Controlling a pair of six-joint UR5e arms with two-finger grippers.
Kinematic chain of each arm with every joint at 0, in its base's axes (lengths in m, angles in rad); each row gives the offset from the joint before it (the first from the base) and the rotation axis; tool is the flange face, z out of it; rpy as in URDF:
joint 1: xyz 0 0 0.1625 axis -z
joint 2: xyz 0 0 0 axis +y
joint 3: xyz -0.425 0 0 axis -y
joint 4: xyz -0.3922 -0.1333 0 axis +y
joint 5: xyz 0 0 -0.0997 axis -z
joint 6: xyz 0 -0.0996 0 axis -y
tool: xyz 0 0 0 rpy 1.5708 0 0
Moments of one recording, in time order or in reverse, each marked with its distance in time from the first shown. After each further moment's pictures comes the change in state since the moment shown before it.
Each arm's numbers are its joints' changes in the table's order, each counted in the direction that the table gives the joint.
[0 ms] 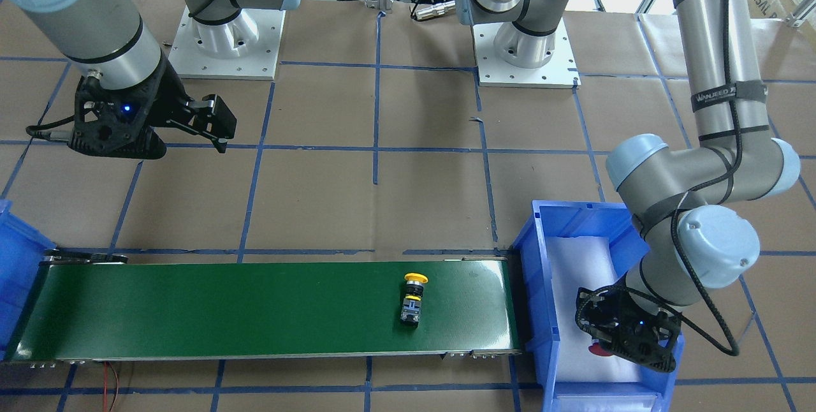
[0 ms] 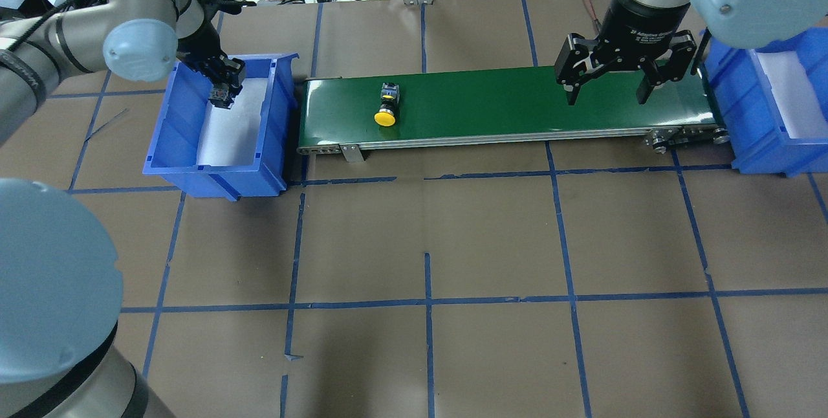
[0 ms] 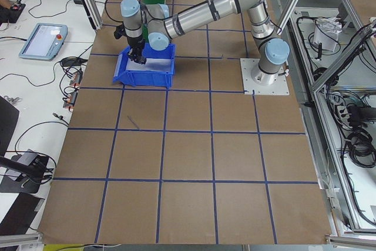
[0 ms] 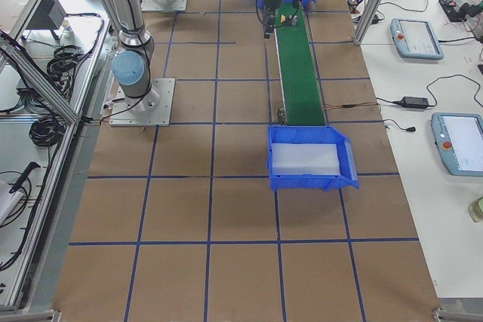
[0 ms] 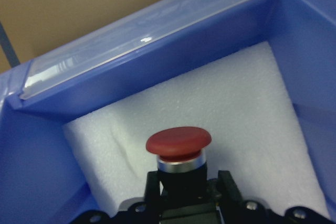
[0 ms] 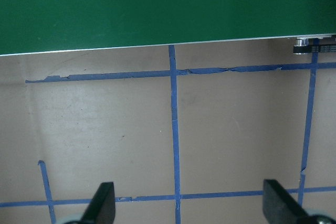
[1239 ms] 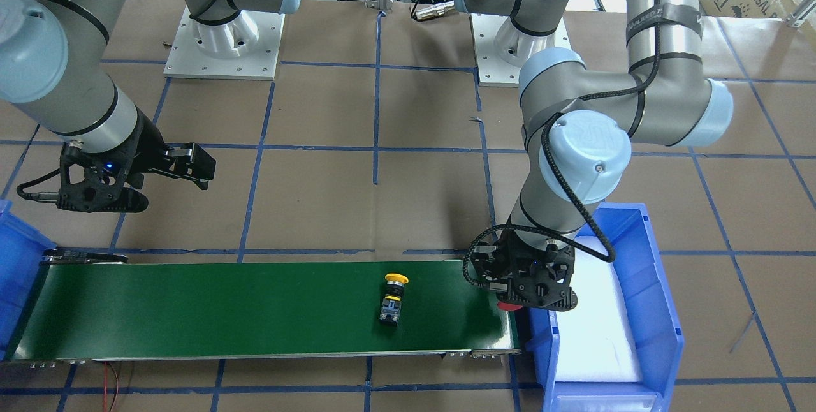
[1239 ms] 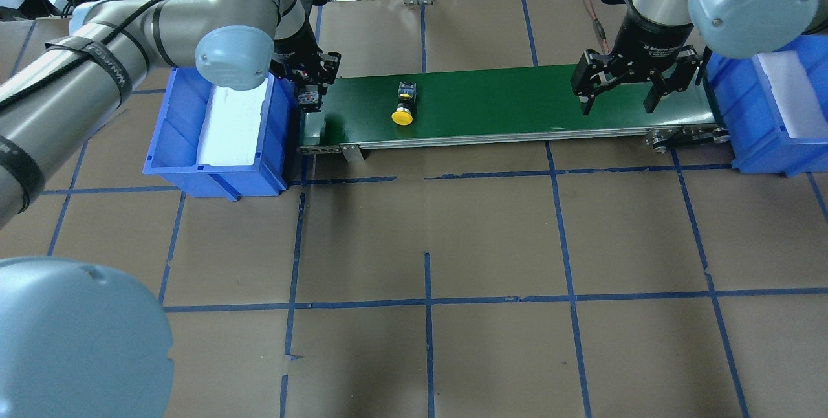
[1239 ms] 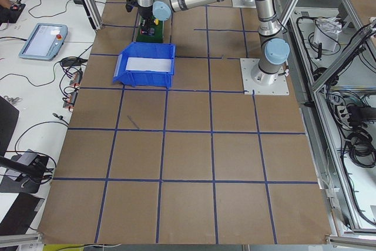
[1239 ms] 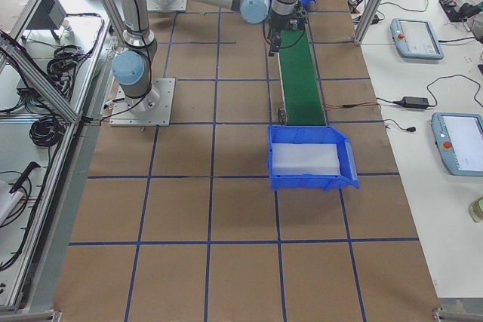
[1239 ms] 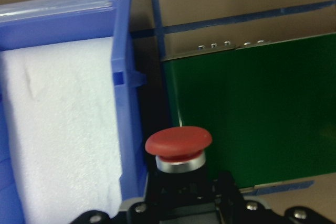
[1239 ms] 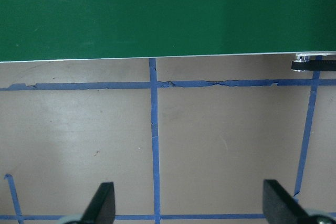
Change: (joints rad) left arm 0.251 0.035 -0.008 -0.069 -0.001 -0.472; right arm 0.070 -0.056 0.052 0.069 0.007 -0.103
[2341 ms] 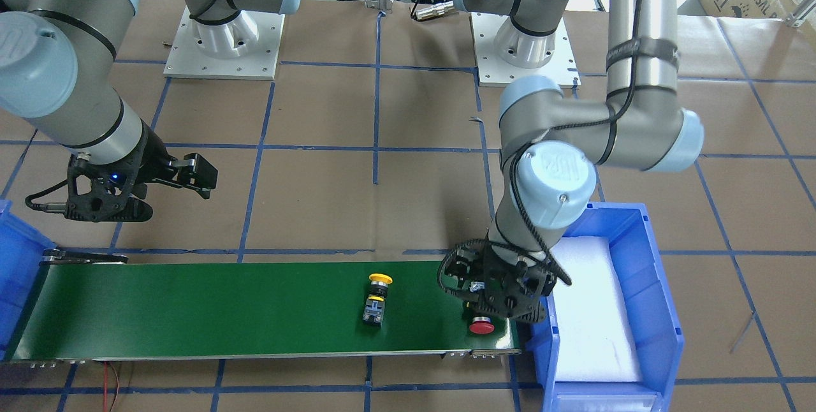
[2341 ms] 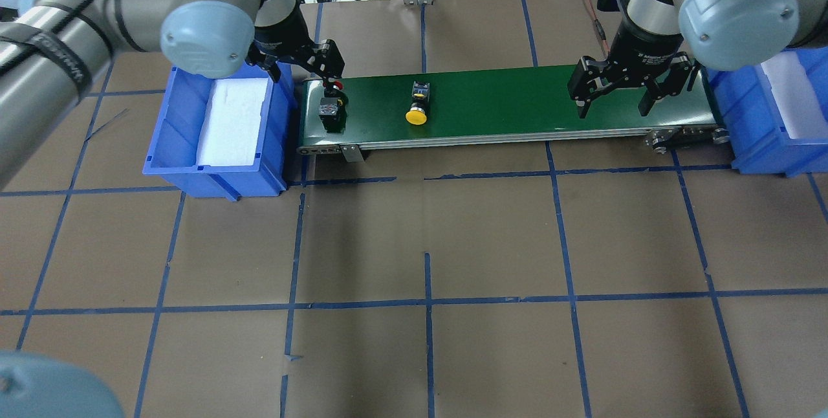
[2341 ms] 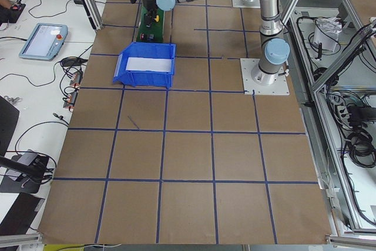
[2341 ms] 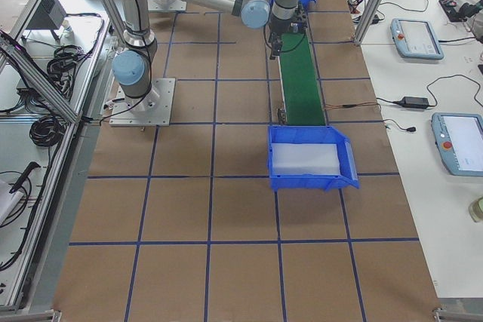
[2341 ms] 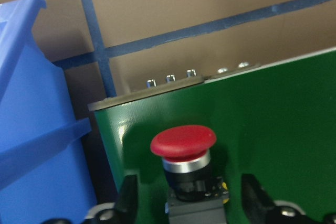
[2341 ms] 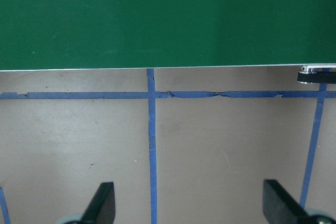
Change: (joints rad) left arm 0.005 -0.215 -0.006 0.230 -0.009 0.036; right arm 0.002 -0.020 0.021 0.052 0.003 -0.005
